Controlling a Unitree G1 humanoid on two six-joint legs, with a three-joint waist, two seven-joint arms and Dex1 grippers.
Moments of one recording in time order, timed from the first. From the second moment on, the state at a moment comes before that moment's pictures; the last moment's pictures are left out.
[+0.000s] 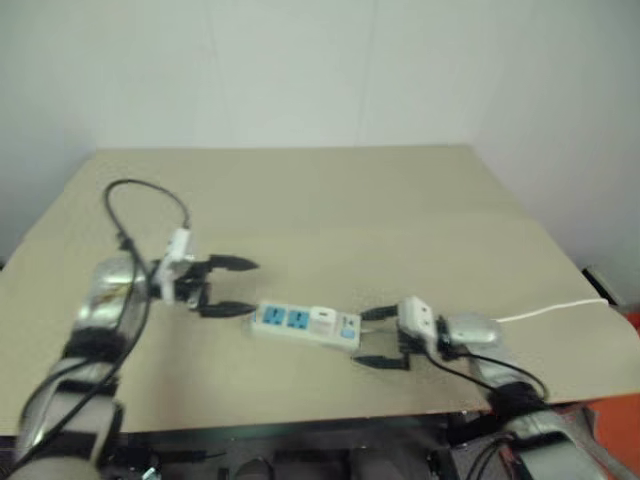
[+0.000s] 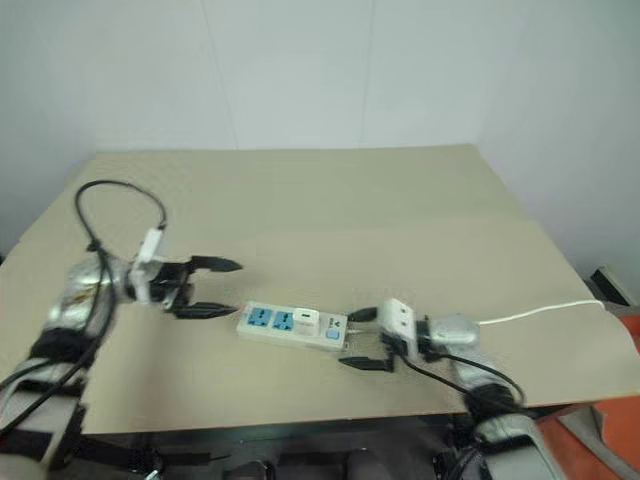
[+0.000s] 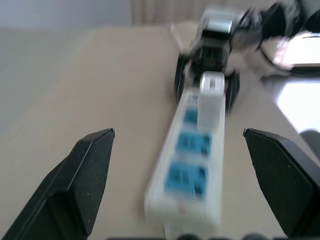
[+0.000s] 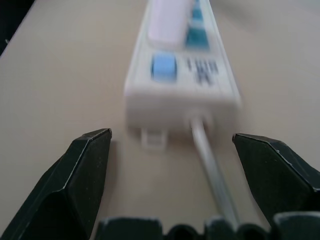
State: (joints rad) left arm -0.57 0.84 -0.04 0.60 -0.55 -0.08 -1.61; right arm -0.38 -0.60 0.09 0.44 0.23 -0.32 1.33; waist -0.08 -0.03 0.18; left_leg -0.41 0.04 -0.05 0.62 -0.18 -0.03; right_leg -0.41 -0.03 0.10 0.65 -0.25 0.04
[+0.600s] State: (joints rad) left arm -0.03 1.00 0.37 0.14 -0.60 0.10 -1.52; right arm 0.02 -0.92 -0.27 -0.07 0.41 -0.09 1.26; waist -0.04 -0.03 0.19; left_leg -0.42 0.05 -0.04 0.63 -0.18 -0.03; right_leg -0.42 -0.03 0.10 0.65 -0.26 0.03
